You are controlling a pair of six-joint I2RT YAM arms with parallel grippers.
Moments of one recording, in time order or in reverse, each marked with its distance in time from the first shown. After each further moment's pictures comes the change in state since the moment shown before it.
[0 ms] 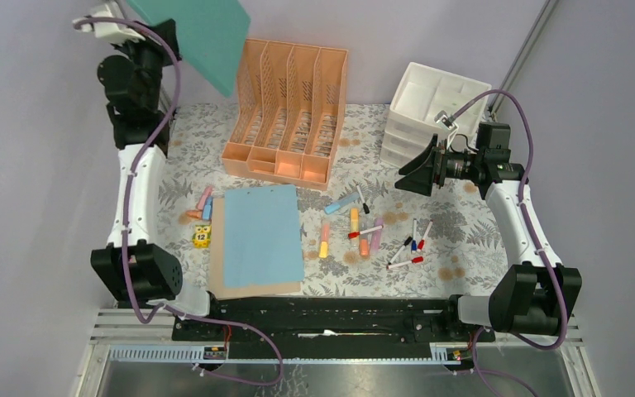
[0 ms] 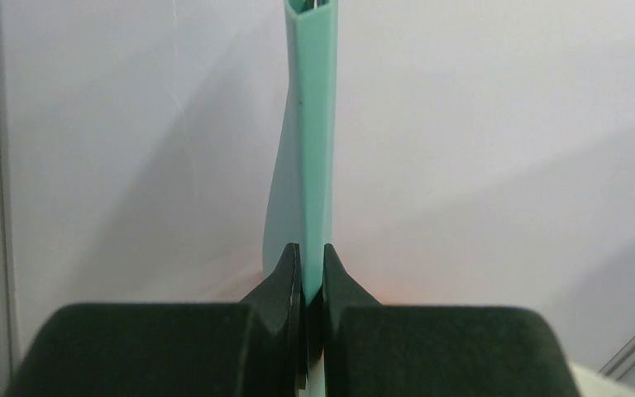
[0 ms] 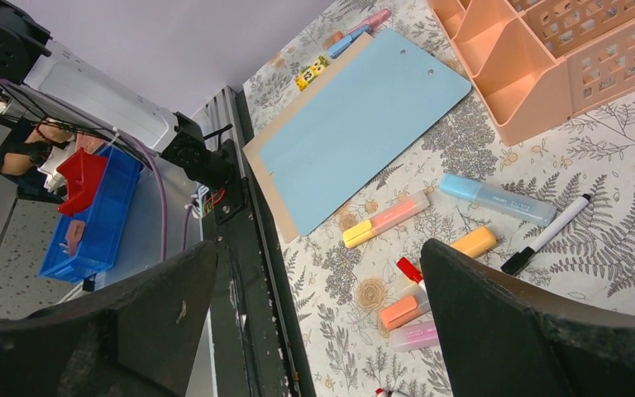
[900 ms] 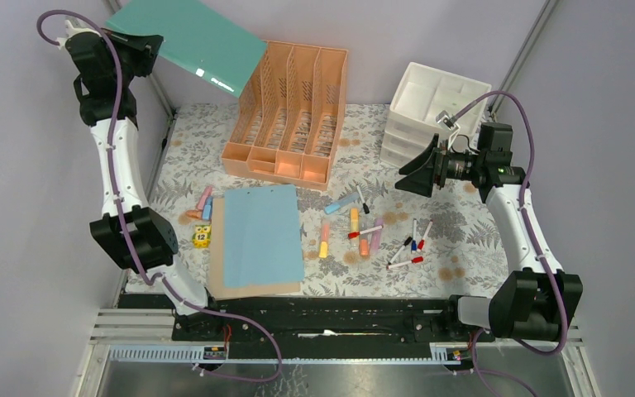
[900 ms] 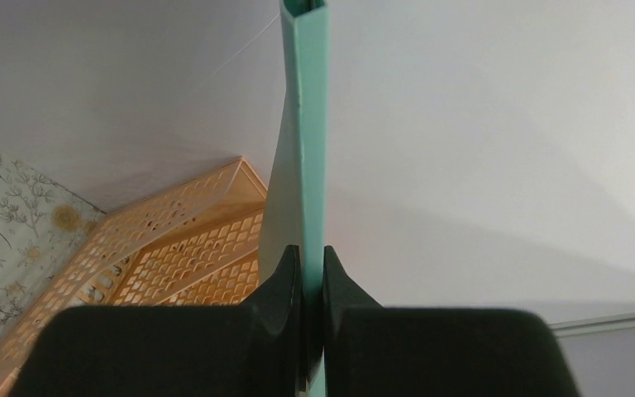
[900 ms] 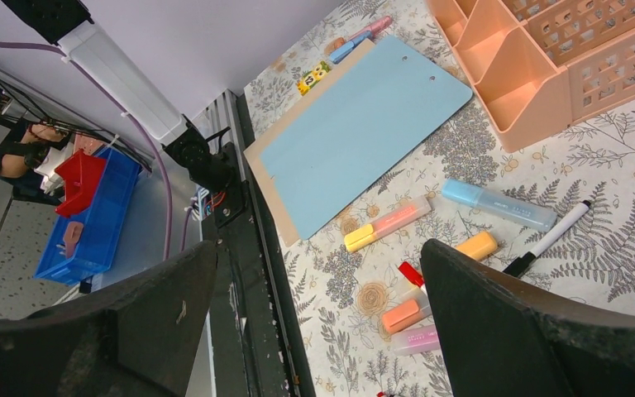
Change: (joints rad) left arm 0.204 0.243 0.407 -0.556 0.175 -0.671; right arm 0.000 -0.031 -0.020 0.051 -0.002 0.045
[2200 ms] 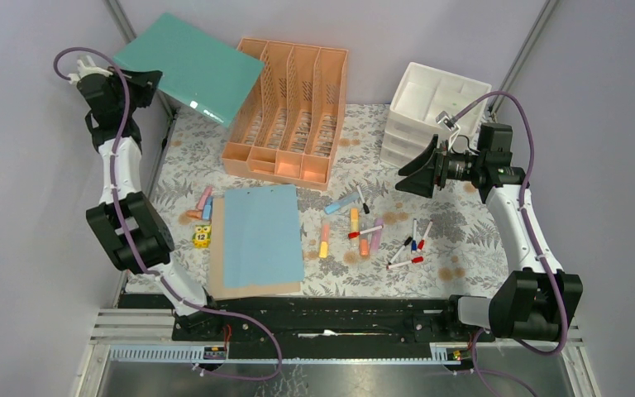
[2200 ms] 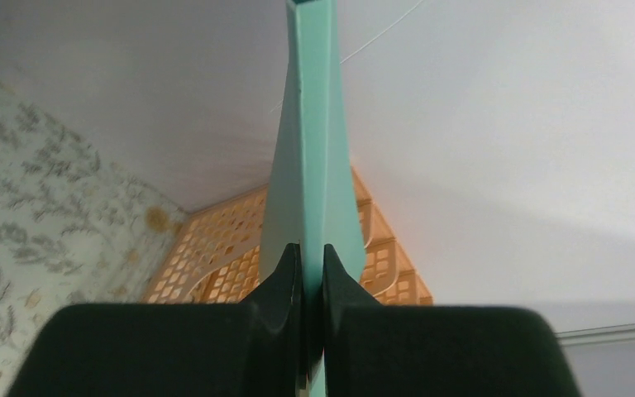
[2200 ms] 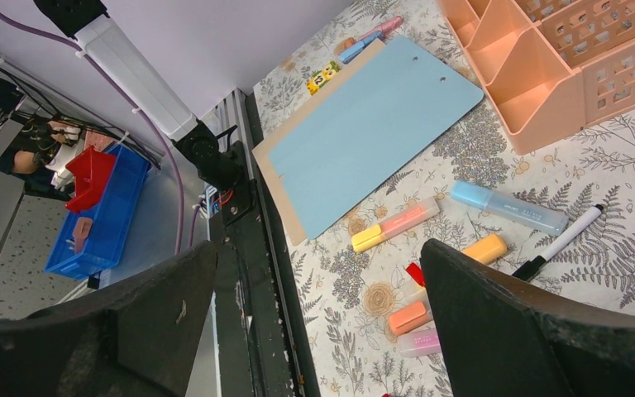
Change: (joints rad) left arm 0.084 0.023 -0.381 0.340 0.092 0.080; right arm 0.000 0.000 -0.004 0.000 -0.024 0.000
